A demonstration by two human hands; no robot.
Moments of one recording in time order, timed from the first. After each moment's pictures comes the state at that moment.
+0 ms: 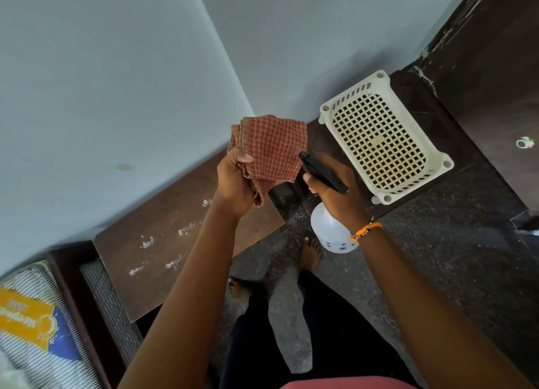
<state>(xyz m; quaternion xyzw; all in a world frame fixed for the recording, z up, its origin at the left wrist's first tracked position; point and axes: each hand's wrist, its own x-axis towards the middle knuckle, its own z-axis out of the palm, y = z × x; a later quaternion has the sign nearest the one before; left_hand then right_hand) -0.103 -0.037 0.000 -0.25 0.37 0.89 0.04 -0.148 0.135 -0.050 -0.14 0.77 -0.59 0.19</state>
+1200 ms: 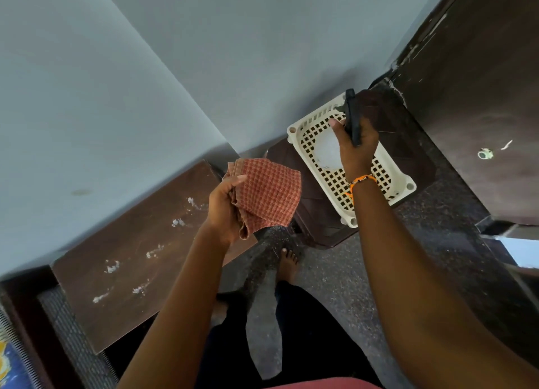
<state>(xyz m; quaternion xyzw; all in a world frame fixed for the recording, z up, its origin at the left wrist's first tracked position) -0.132 0.000 -0.017 -0.34 0.37 0.85 0.13 -0.287 0.171 -0.075 0.05 0.79 -0.61 0.02</state>
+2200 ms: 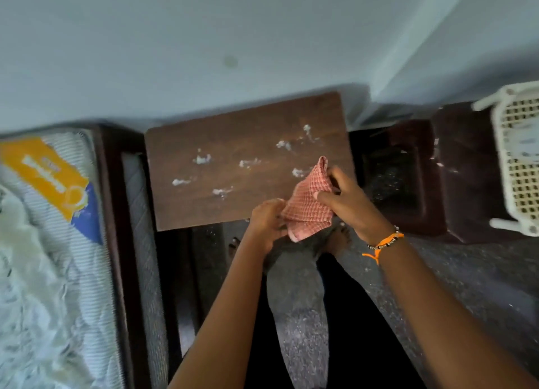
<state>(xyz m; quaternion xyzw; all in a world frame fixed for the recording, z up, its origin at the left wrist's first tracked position) 0.116 -0.098 -0.121 -0.65 0.28 0.70 0.06 -0.011 -0.005 -0.092 -0.16 0.73 -0.40 0.52</state>
